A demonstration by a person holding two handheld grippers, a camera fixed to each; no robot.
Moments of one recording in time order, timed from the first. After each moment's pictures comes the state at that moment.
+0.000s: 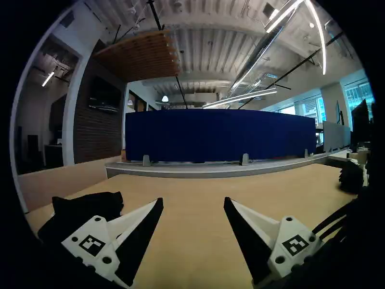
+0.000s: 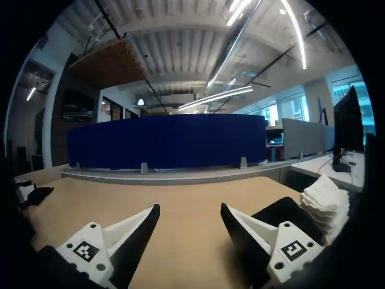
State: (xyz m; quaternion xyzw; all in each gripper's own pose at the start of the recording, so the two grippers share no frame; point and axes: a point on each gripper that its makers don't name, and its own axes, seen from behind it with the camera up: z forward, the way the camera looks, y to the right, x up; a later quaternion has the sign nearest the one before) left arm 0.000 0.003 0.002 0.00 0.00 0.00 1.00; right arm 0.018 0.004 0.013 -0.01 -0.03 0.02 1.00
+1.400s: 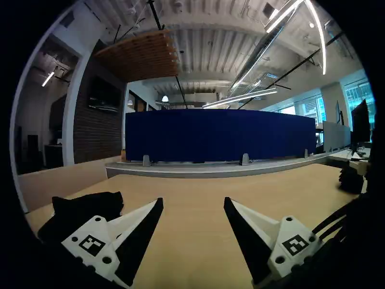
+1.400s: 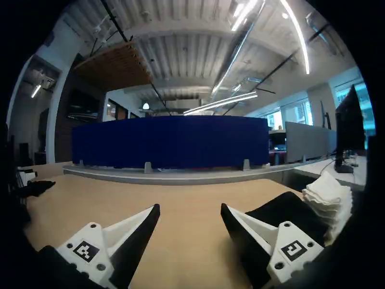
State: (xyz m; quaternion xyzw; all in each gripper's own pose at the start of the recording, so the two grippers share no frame) left arm 0.000 0.003 0.002 0.00 0.00 0.00 1.00; right arm 0.003 -0.002 0.002 0.01 0.00 0.00 1.00
